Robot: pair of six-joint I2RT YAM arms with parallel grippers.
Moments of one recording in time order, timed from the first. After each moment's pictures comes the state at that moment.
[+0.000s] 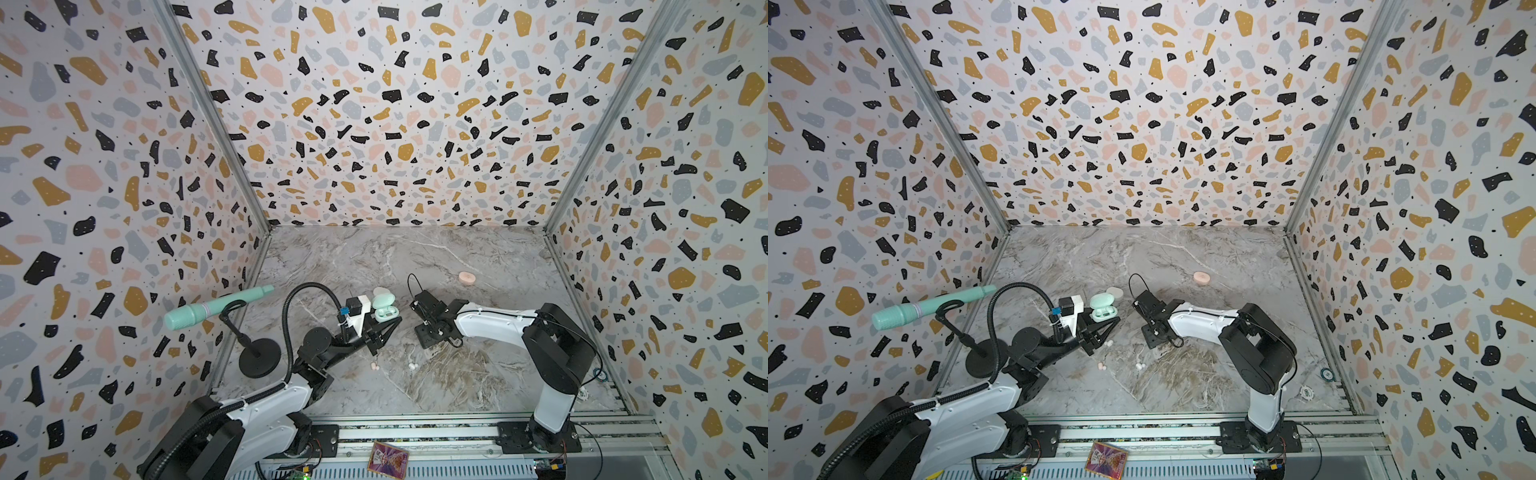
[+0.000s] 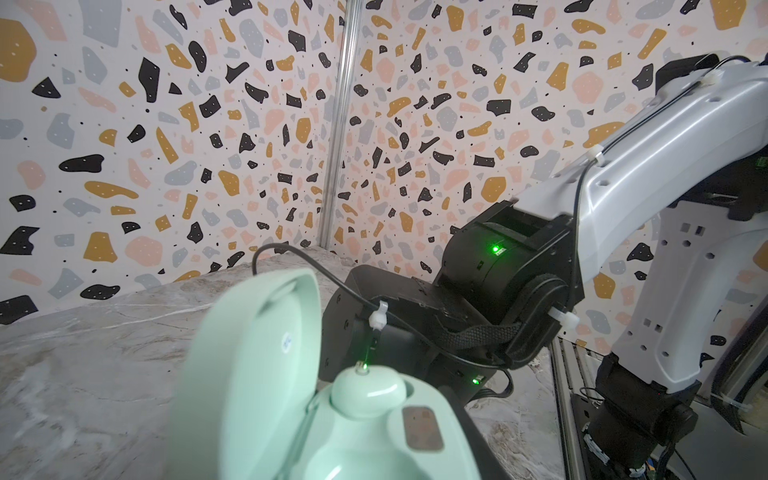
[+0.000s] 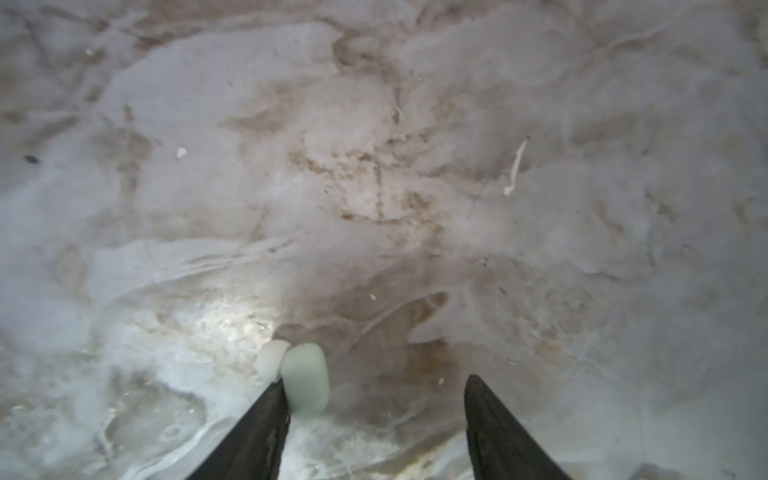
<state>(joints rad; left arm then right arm) -0.58 1.07 0.21 1.04 0.47 -0.28 0.84 1.80 1.09 -0.55 0.17 0.33</state>
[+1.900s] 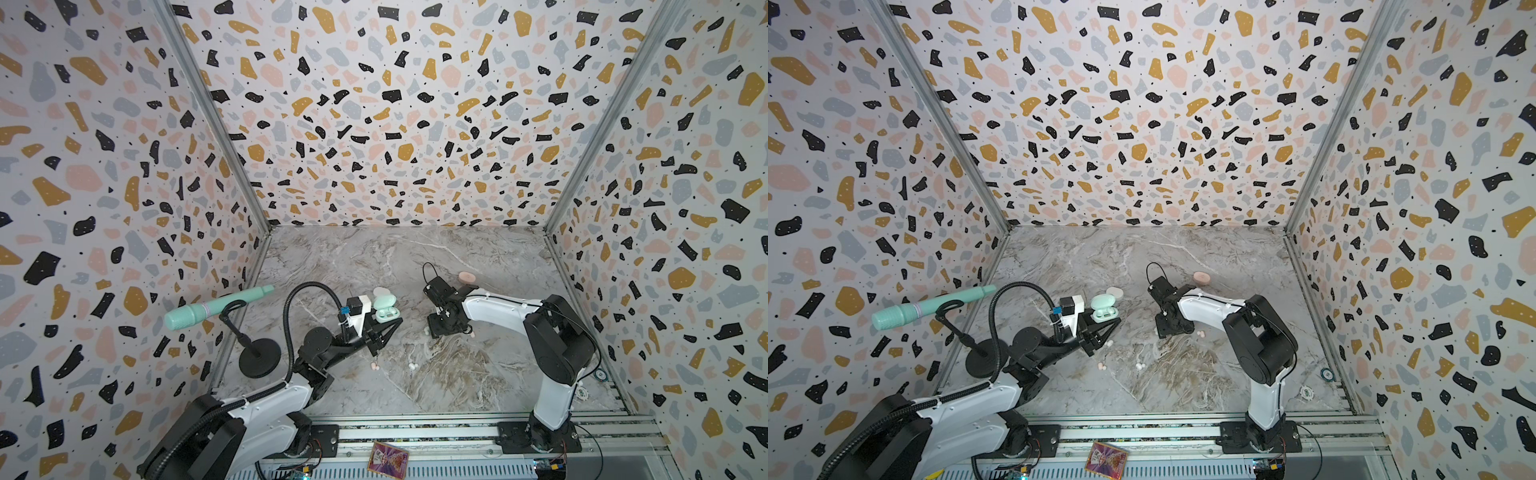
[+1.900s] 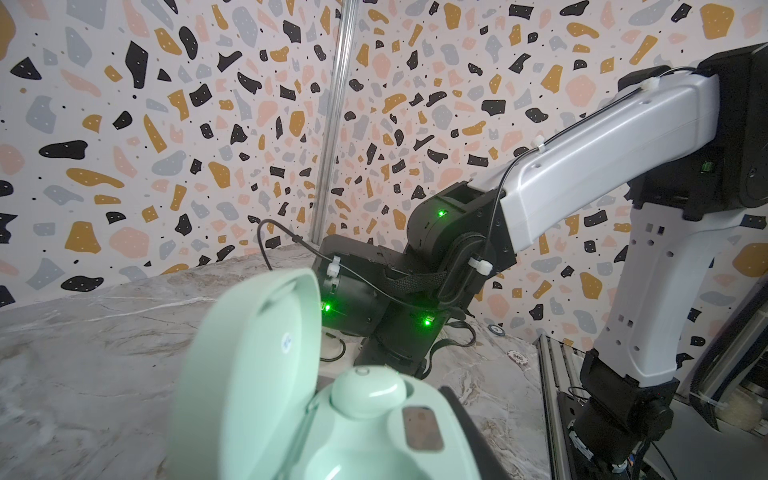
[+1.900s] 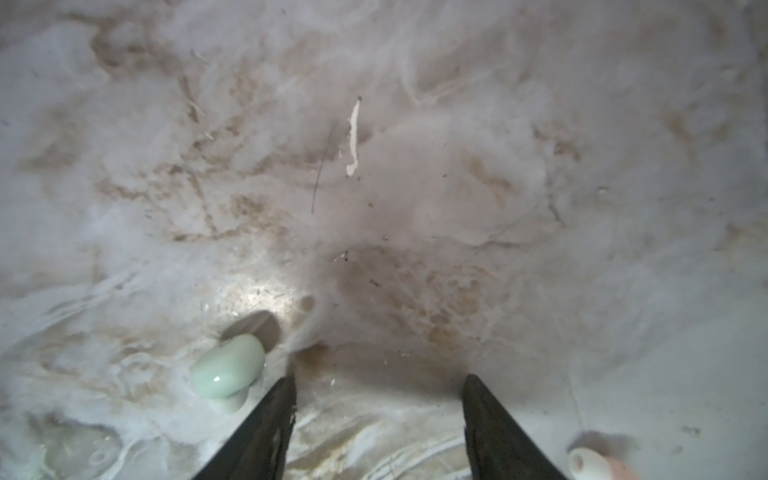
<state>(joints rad) -0.58 1.08 0.21 1.04 0.49 -0.31 0.70 1.85 1.18 -0.69 0.05 0.44</state>
